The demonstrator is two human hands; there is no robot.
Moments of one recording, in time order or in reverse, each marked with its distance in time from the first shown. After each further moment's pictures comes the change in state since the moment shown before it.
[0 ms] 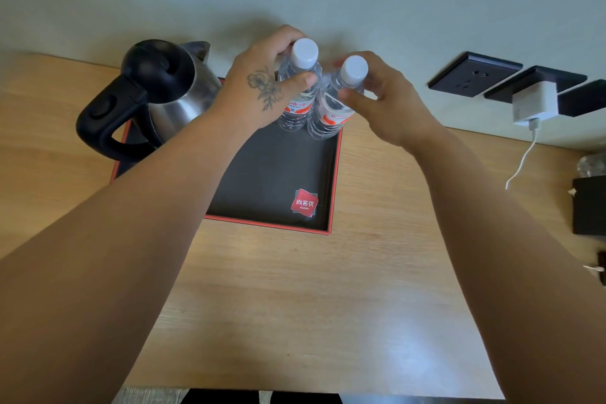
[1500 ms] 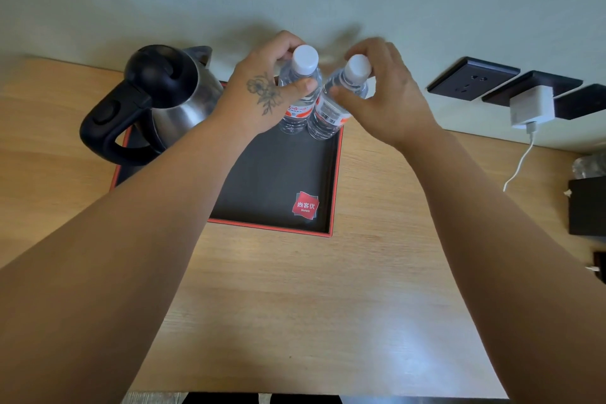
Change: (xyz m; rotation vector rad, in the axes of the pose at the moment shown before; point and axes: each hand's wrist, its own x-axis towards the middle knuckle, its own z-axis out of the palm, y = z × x) left_hand -0.004 0.006 -0.006 -0.105 -0.033 -0.090; right_hand 0.003 -0.013 0.005 -0.214 0.195 -0.119
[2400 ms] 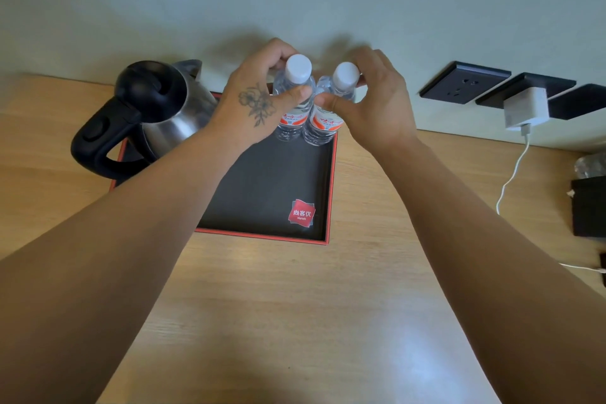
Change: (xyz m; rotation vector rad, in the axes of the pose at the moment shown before) left_hand 0.005 -0.001 0.008 -0.020 0.027 0.065; right_hand 0.003 0.002 0.009 0.087 0.113 0.070
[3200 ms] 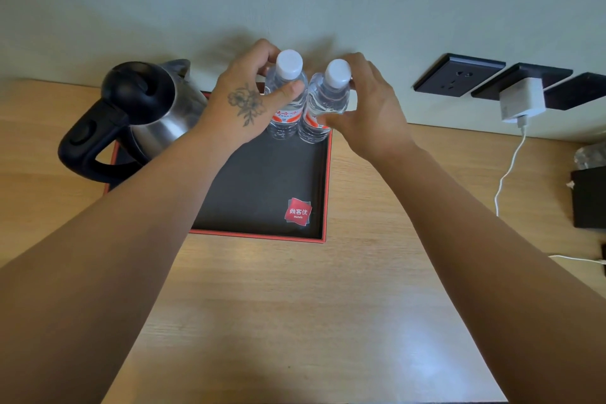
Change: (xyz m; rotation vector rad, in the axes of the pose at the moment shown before) left_hand 0.001 -0.004 0.001 -0.021 -0.035 -0.068; right_hand -0.009 0.016 0.003 -0.048 -0.083 -0.020
